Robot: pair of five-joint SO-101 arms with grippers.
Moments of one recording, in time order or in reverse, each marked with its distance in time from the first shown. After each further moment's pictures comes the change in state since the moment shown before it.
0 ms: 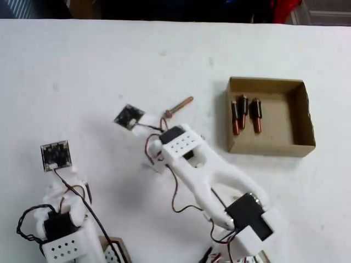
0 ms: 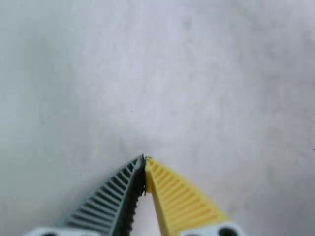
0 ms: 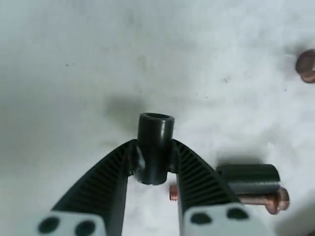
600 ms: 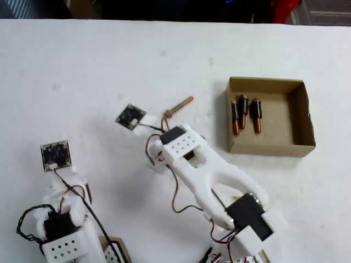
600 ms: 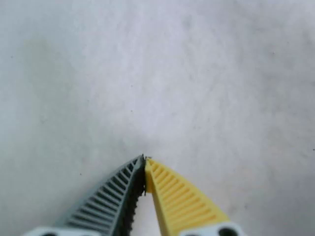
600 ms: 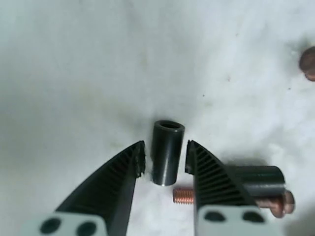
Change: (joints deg) left arm 0.0 0.0 0.0 0.0 0.0; right arm -0.5 0.4 -0.3 0.0 0.0
